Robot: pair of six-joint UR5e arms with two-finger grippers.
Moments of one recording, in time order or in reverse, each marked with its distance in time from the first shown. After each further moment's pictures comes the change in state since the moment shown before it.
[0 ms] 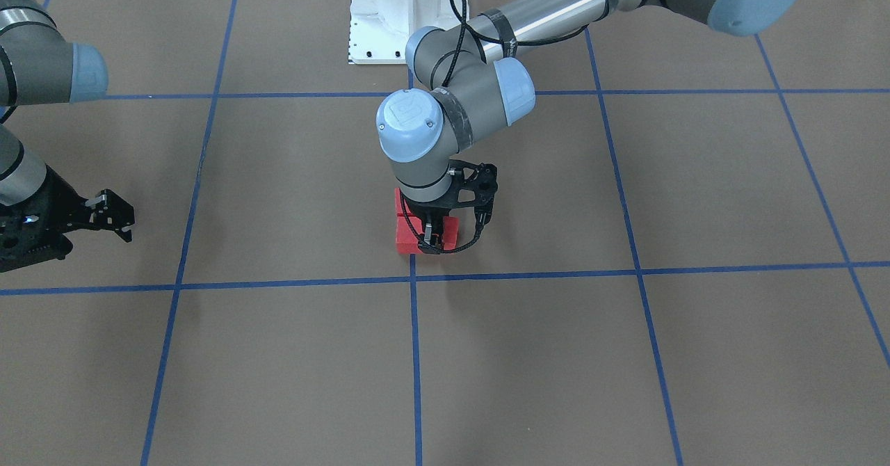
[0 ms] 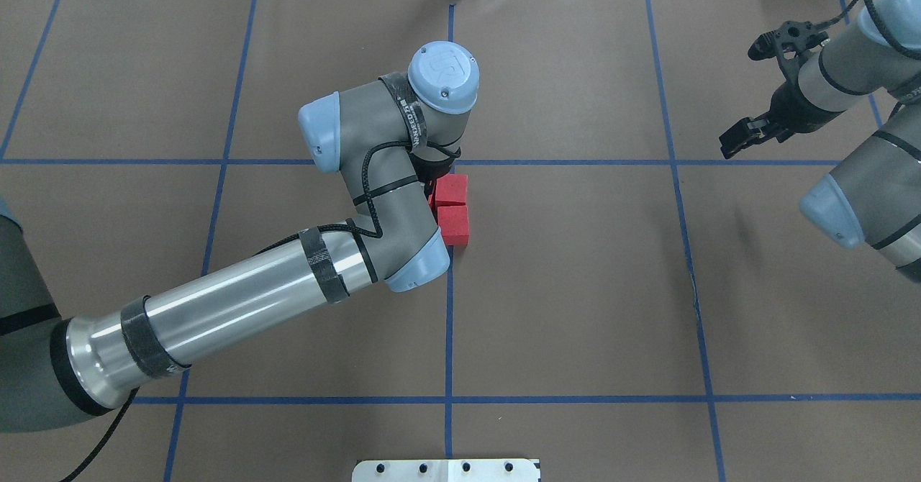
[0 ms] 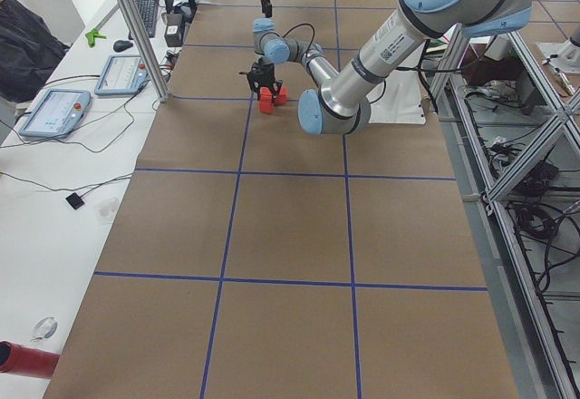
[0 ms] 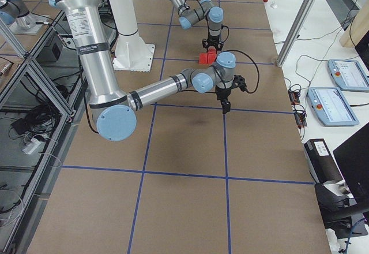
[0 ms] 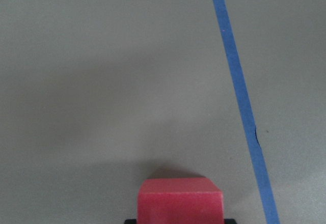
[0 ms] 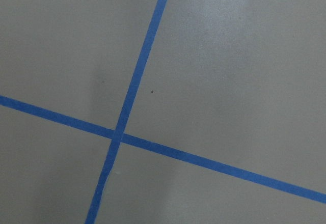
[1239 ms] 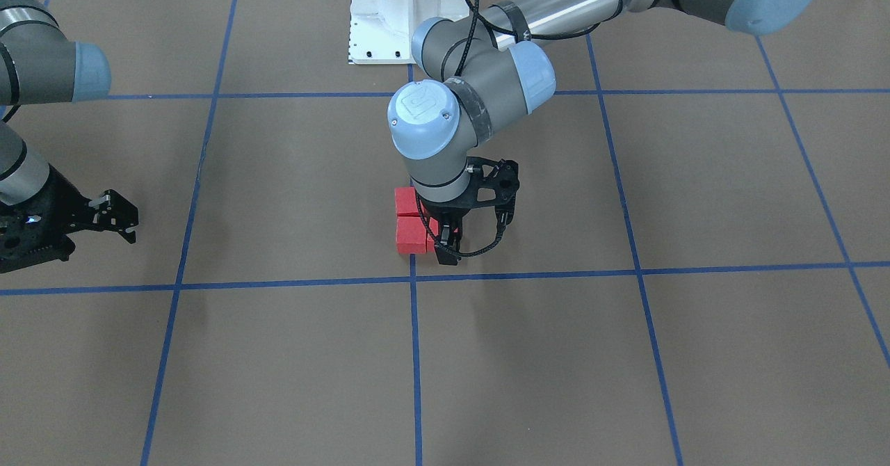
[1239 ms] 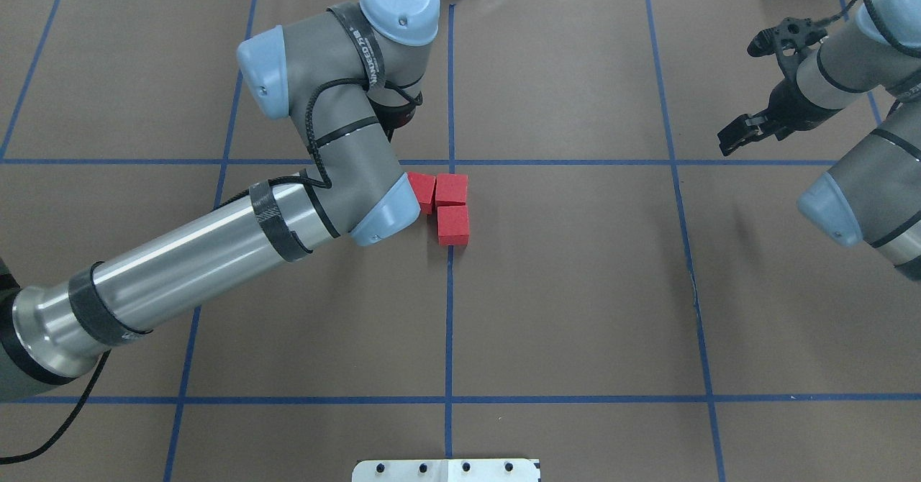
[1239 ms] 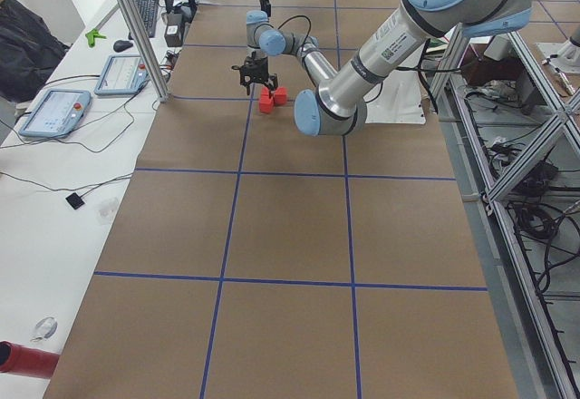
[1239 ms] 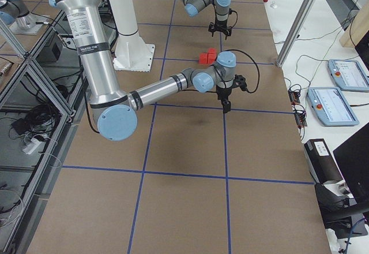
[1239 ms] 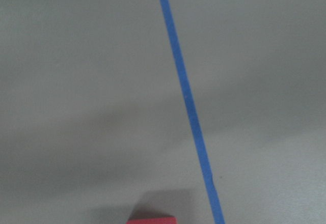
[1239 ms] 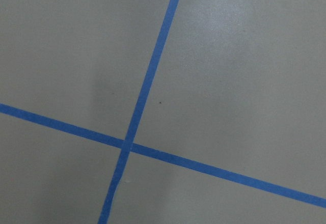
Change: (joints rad) left arm -0.126 0.066 -0.180 0.180 0.002 0.297; right arm -0.001 0.000 -0.012 -0.001 -0.015 0.022
